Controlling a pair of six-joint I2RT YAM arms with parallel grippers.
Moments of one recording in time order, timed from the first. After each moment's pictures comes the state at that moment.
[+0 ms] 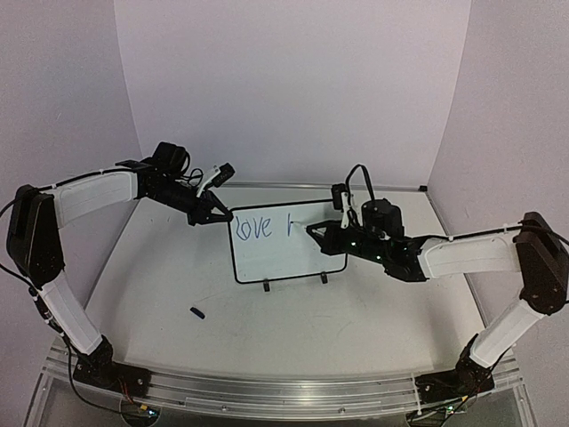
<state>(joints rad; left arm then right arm) -0.42 1.67 1.35 -0.54 0.74 0.46 0.77 1.58 0.84 0.45 -0.06 0.48</state>
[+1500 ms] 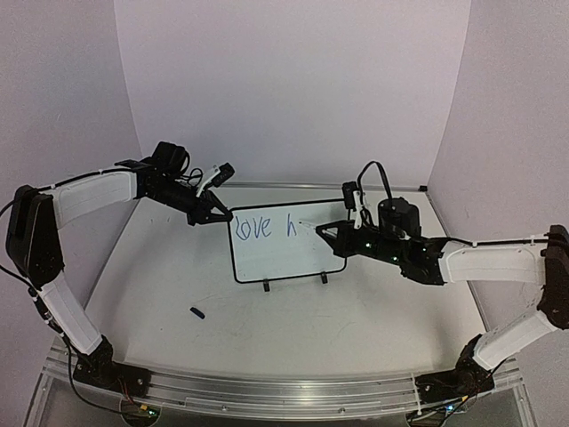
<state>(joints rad) -0.42 1.66 1.35 -0.54 0.74 0.47 0.77 1.43 0.78 0.36 -0.09 0.44</state>
